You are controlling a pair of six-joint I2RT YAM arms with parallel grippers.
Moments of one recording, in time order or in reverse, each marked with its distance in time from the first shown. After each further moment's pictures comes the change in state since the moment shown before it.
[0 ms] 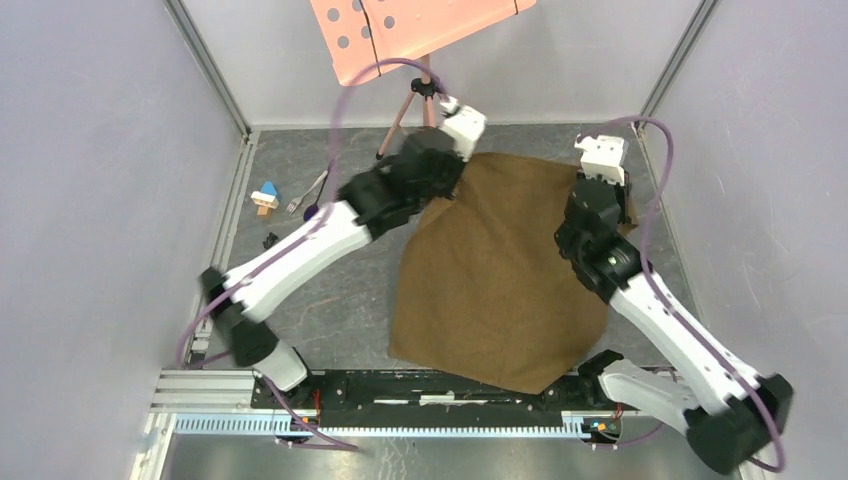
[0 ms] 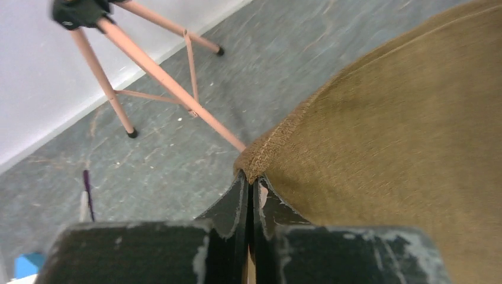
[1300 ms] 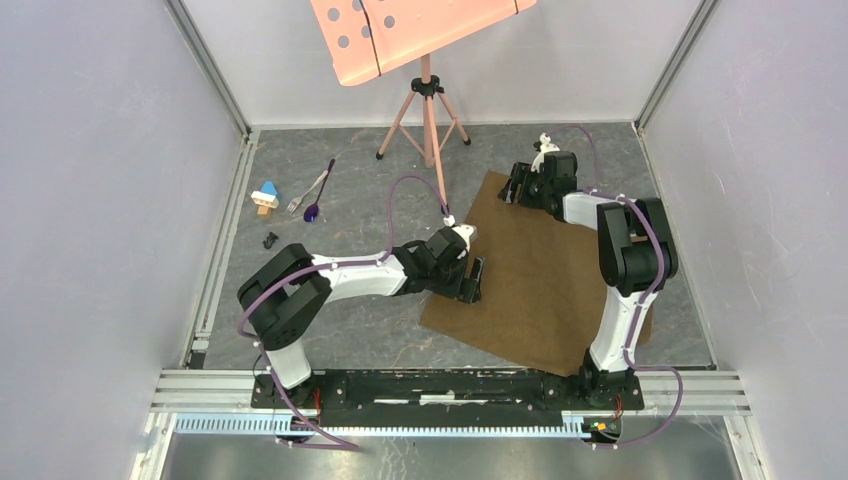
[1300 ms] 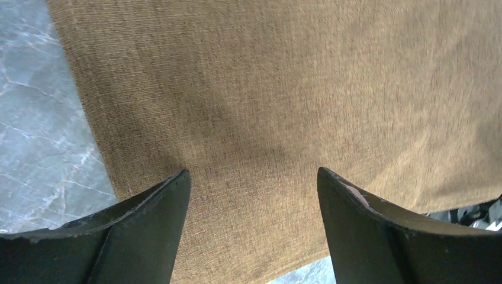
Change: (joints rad) left arm -0.040 0.261 -0.714 0.451 0.430 -0.513; right arm -0.472 1.033 0.188 0.171 -1.464 0.662
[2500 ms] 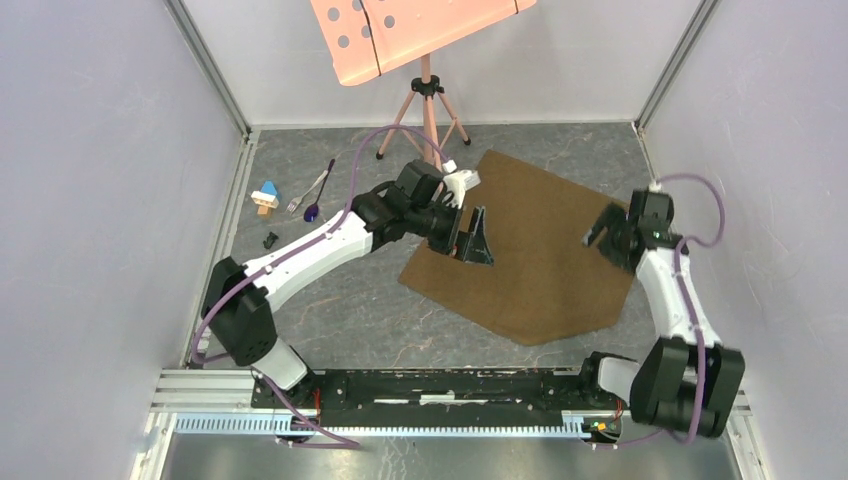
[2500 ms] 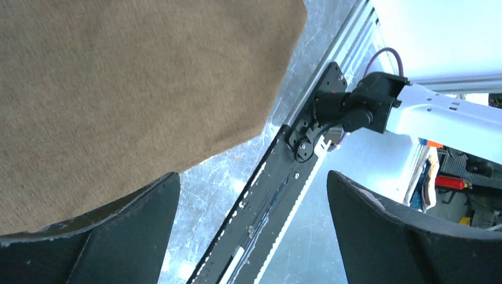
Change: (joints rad) left arm 0.153 -0.141 0.398 -0.378 0.442 0.076; right arm -0.314 -0.739 -0.258 -0.663 0.208 0.066
